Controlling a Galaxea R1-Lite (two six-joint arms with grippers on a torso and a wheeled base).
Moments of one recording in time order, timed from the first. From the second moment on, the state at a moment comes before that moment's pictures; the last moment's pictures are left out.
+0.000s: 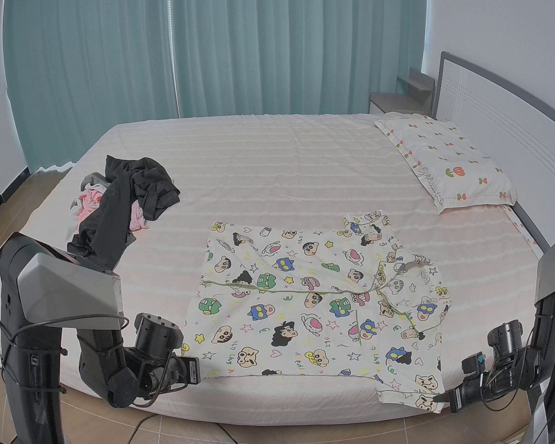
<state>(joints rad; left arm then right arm) -0.38 2.33 -0.37 -1.07 0.16 -0.34 -0.03 2.25 -0.02 -1.05 0.40 -0.22</state>
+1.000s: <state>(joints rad) -0.39 2.25 -0.20 -1.07 0.10 -0.31 -0.01 2.01 -0.02 -0.60 0.39 -0.31</state>
